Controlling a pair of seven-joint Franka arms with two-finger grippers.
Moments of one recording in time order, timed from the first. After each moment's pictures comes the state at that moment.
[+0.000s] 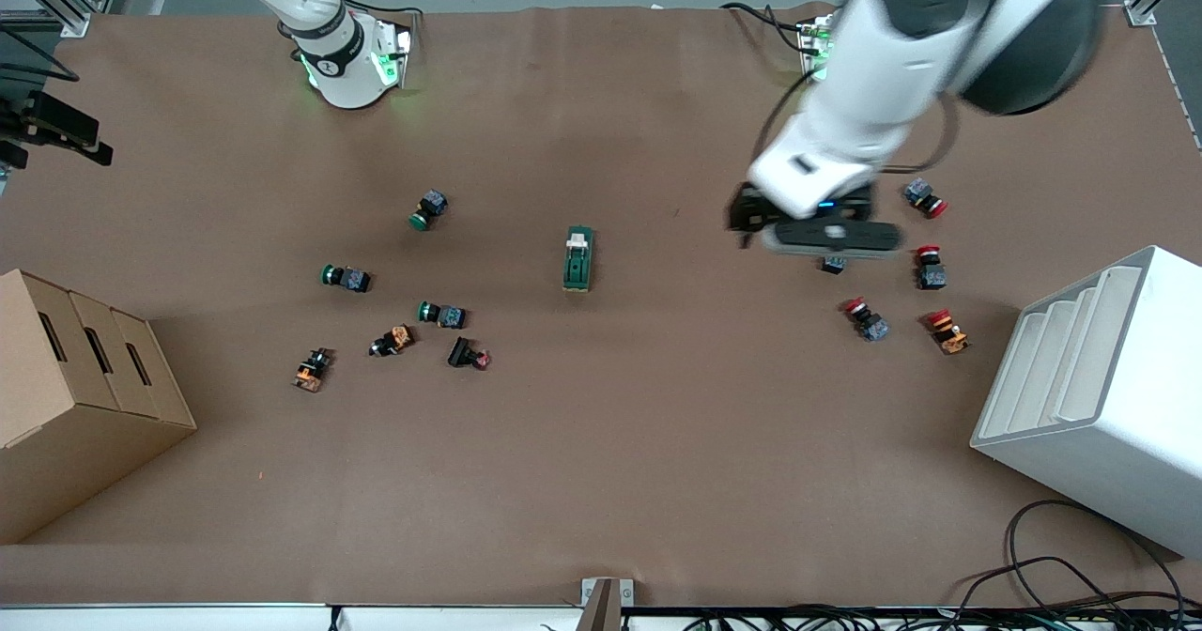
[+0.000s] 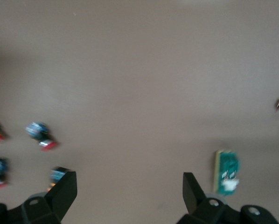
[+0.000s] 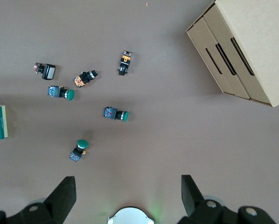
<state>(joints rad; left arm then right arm) -0.24 0.21 -0.39 -1.61 0.12 1.91 -0.67 0.04 -0.03 -0.12 -1.50 0.01 1.37 -0.10</state>
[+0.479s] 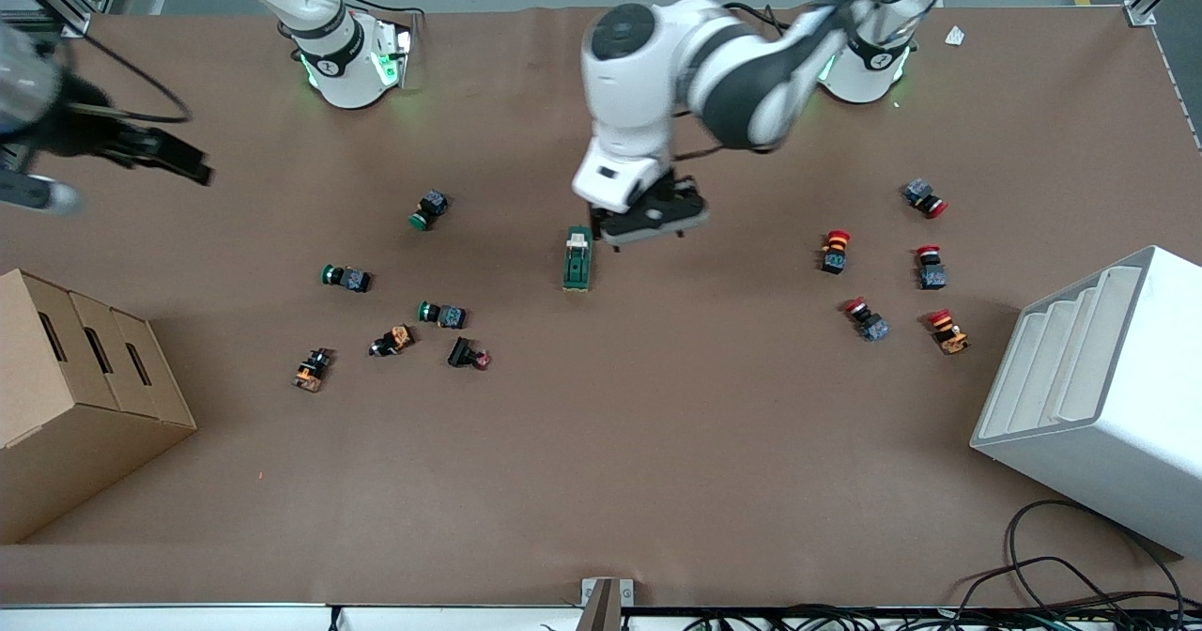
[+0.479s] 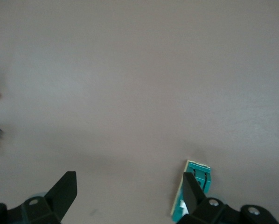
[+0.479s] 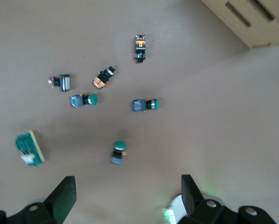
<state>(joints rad) -0.57 0.44 -0.40 -1.63 0.45 2.02 -1.37 0.25 -0.01 -0.10 -1.57 0.05 1.42 0.49</state>
